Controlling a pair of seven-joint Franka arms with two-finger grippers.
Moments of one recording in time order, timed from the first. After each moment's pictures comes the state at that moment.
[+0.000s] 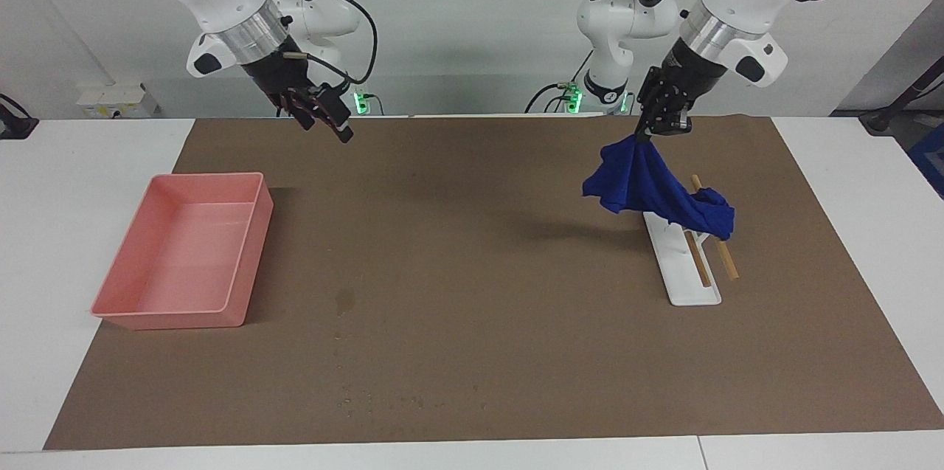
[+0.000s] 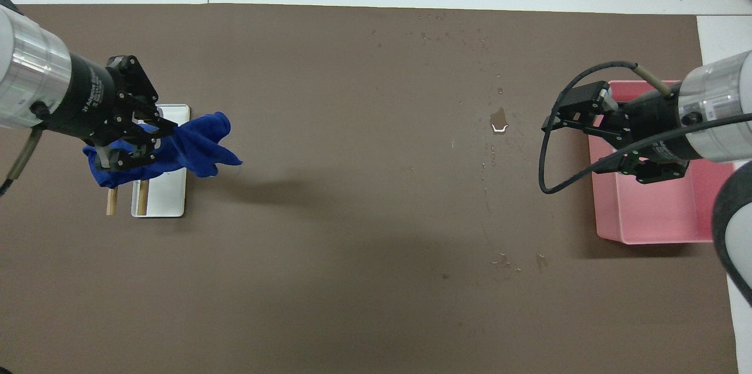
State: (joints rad) left arm -0.12 0.08 -0.19 -1.39 -0.19 1.53 -1.83; right arm 0.09 -0.02 0.07 -1.61 0.35 1.68 0.80
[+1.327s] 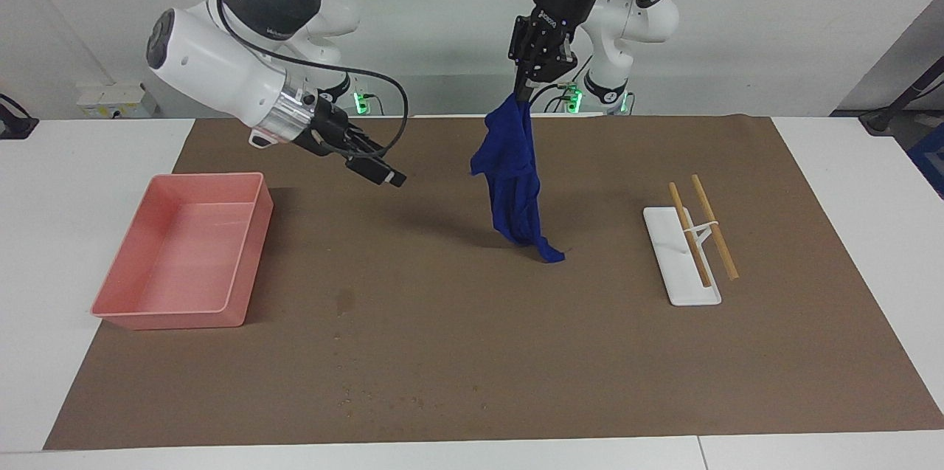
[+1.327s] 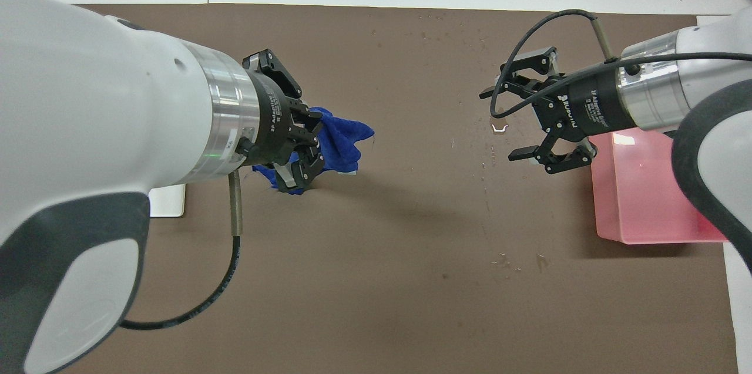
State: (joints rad) left arm -0.41 0.08 -0.20 -1.30 -0.15 1.81 -2.43; right arm 0.10 0.19 0.07 -1.61 0.74 1.78 1.05
